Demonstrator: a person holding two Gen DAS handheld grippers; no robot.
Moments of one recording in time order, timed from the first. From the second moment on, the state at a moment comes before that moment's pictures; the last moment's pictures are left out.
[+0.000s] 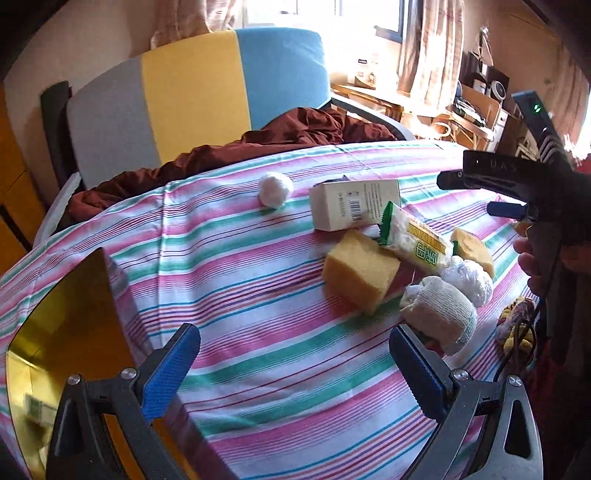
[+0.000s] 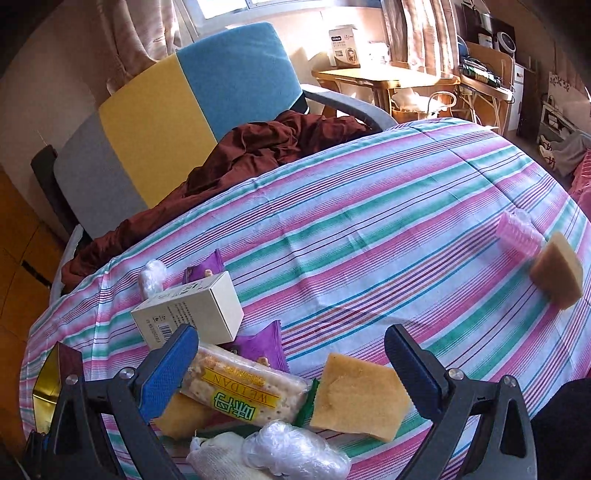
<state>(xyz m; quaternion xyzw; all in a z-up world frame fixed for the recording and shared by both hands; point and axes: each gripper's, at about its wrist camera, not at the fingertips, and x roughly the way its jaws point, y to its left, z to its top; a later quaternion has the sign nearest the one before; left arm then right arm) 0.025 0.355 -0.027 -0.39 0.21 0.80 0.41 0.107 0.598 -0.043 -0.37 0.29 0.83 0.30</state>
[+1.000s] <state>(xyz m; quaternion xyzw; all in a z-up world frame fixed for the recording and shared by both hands) 0.007 0.421 -0.082 -0.45 0.15 0.76 0.45 0.091 0.597 -0.051 -0.39 0.32 0.83 0.24</state>
